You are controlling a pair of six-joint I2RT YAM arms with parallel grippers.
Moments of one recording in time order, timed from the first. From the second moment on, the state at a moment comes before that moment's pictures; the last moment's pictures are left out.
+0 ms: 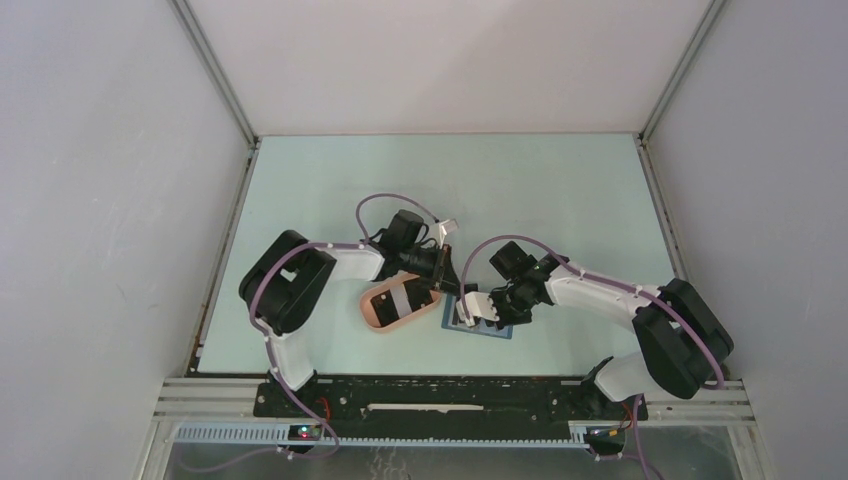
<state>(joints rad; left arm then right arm) -0.62 1.84 0.90 0.17 0.85 -0.52 0.70 1.43 0.75 -0.65 -0.36 -1.13</state>
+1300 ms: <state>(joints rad) -0.67 1.90 0.95 0.12 0.83 -0.52 0.70 1.44 0.76 -0.66 -0.35 -1.13</state>
